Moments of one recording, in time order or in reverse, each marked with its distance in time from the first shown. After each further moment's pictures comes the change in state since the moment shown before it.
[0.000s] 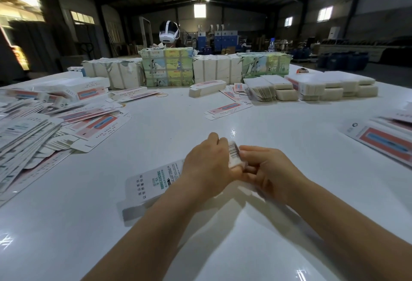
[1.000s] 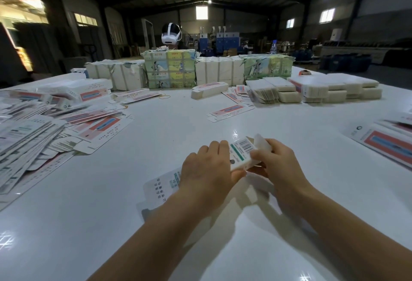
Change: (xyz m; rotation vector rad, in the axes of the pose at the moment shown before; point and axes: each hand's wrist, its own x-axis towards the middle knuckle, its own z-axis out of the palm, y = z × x) left_hand -0.015 -0.001 0.002 0.150 0.074 -0.015; right_hand 0.007 0.004 -0.011 -0.256 0.196 -0.281
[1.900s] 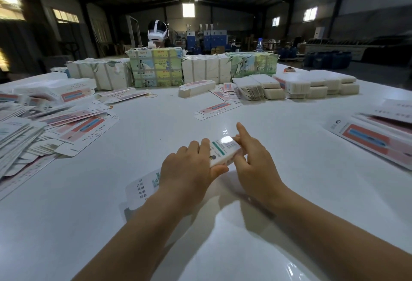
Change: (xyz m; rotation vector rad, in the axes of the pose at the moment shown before) left_hand -0.003 -0.009 0.002 0.100 -0.068 0.016; right_hand -0.018 0.000 0.013 -0.666 -0.017 -0.421
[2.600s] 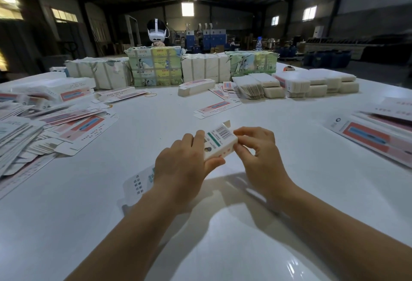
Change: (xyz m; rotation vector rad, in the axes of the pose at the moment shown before) left_hand 0.002 -0.009 -0.006 -0.055 0.053 -0.048; right_hand 0.007 0.005 -0.007 -0.019 0.124 -0.083
